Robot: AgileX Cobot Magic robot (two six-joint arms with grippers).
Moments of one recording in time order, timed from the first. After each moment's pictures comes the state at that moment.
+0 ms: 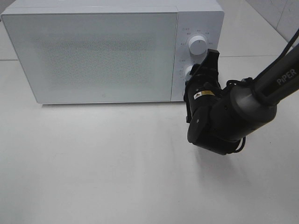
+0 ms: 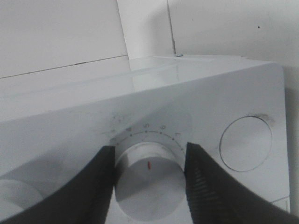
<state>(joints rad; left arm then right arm) 0.07 0.00 -0.52 -0.10 1.07 0.13 0.68 2.09 -0.83 0.91 -1.20 1.37</state>
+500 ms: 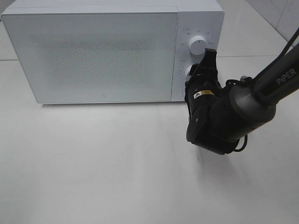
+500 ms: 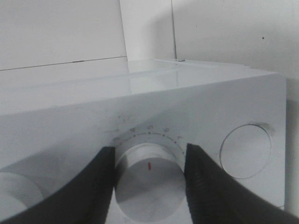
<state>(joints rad) 0.07 0.00 -0.52 -0.10 1.07 0.13 0.68 2.09 -0.84 0.94 -1.20 1.29</state>
